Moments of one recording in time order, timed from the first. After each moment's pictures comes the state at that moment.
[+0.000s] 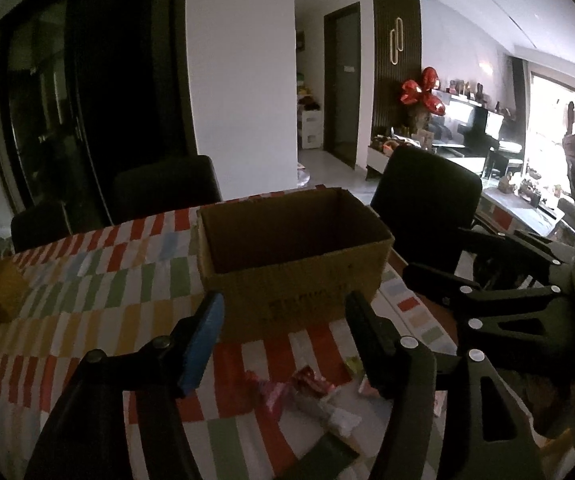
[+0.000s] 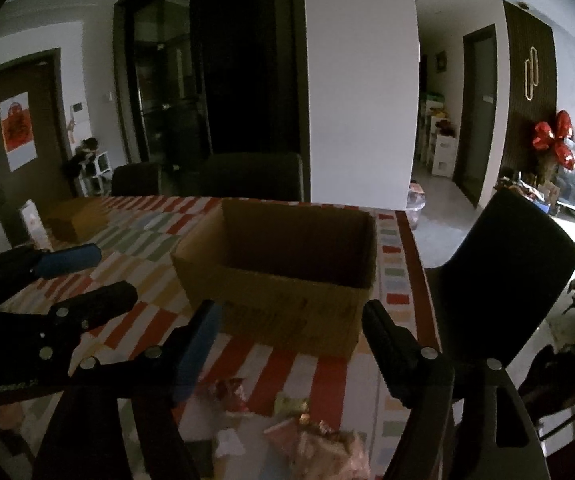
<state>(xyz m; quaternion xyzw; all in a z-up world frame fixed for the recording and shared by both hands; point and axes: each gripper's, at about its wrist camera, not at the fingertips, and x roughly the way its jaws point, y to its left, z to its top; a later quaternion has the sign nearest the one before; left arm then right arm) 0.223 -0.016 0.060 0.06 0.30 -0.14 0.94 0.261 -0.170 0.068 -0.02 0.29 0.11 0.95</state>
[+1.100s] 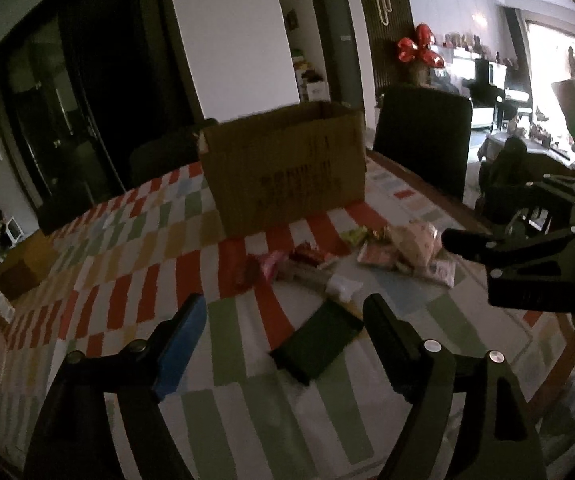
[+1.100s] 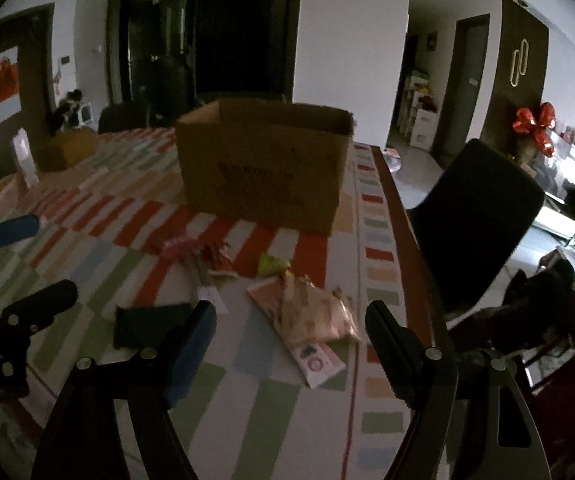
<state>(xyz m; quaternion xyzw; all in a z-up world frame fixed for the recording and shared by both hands) 0.107 -0.023 -0.032 0.13 0.32 -0.11 0.93 0.156 -0.176 -0.019 -0.07 0.35 0.06 0.93</state>
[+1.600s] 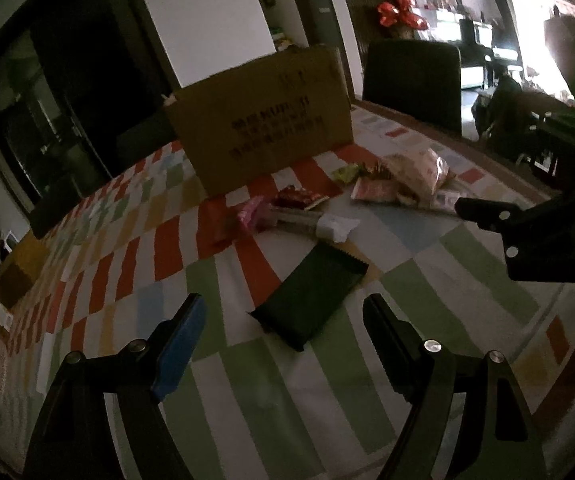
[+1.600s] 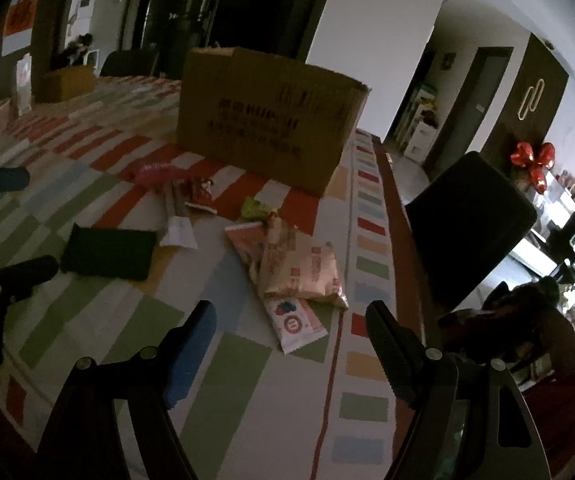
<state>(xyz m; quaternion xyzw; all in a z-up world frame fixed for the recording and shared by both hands) 0.111 -0.032 -0.093 0.19 0.35 -0.12 0.91 0.150 -0.172 -0.072 -0.17 0.36 0.05 0.92</state>
